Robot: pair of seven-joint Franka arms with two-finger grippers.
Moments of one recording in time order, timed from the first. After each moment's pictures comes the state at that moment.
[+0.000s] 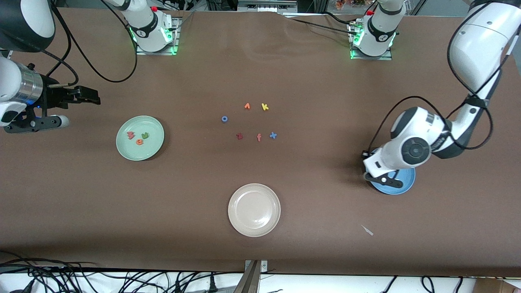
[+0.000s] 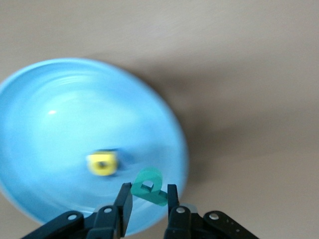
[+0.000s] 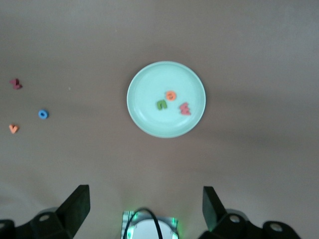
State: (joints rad) left arm 0.47 0.71 -0.69 -1.73 0.58 1.98 -0.17; right arm 0.27 0.16 -0.24 -1.55 0.05 1.47 -0.12
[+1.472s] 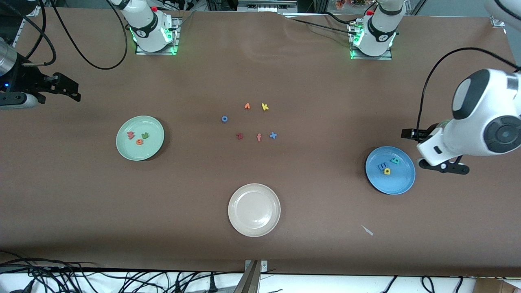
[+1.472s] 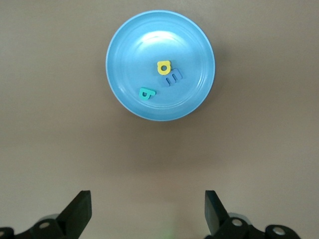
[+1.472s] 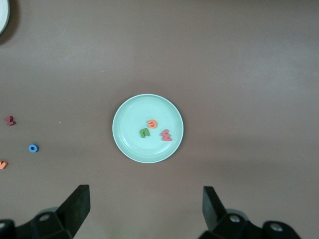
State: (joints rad) left arm 0.47 0.44 -0.65 -1.48 0.30 1.48 -0.10; right arm 0.00 -0.03 0.01 -1.69 -0.01 1.64 -0.08
